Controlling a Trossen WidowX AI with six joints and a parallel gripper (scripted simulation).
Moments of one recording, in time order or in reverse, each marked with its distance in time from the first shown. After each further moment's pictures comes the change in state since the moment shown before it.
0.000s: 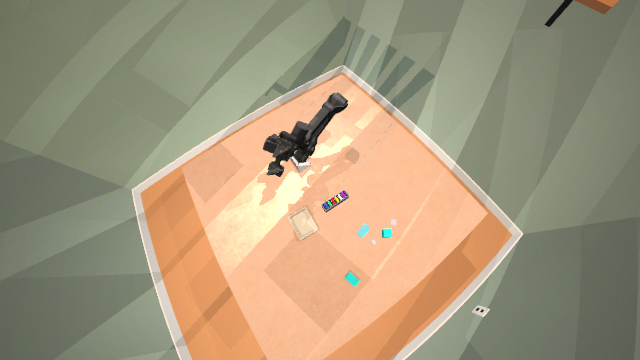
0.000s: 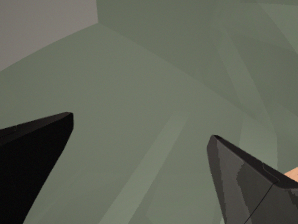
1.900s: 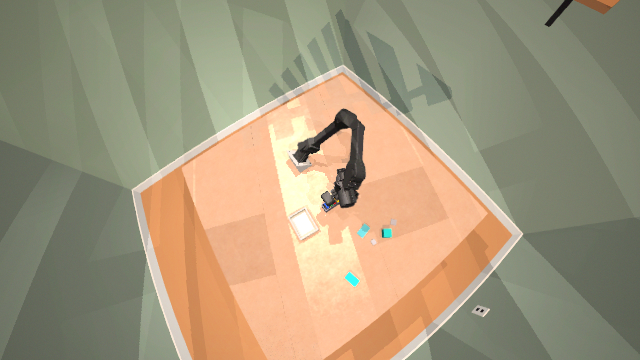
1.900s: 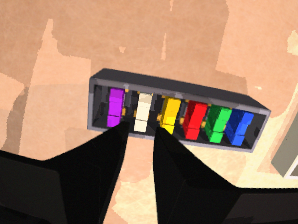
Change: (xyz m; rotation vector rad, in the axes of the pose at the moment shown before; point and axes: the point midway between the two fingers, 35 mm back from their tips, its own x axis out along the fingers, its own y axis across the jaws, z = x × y) arm -0.183 -0.118 -0.294 -1.163 2.370 -0.412
